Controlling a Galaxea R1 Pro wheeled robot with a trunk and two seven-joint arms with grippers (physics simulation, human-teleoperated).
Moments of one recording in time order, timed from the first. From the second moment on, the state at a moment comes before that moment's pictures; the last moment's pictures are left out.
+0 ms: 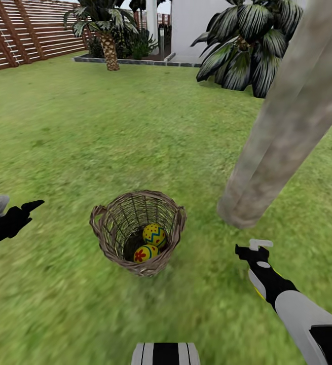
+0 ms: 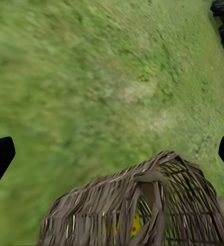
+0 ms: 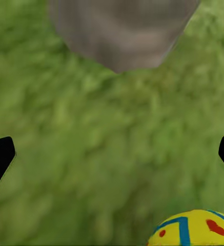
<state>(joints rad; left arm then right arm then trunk) -0.64 0.31 0.61 -1.42 0.83 1.00 -0.09 -0.83 -0.15 0.07 -0.33 -0.10 -0.09 -0.18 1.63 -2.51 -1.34</state>
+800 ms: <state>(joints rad) -0.64 0.30 0.59 -1.42 0.83 0.99 -0.09 -0.83 -0.20 0.03 -0.47 -0.13 0.25 0.78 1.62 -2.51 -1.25</state>
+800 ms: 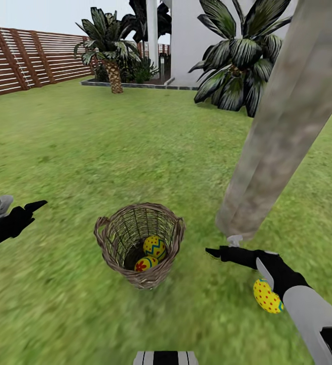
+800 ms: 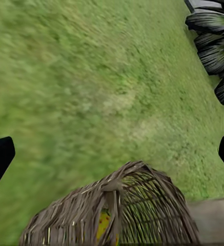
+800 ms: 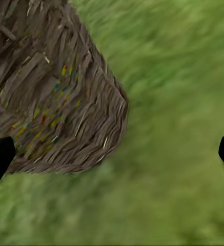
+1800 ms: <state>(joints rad) -0.64 0.30 0.53 -1.42 0.83 0.99 -0.09 -0.68 -0.20 -0.04 -0.95 -0.21 0.61 1.05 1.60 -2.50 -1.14</state>
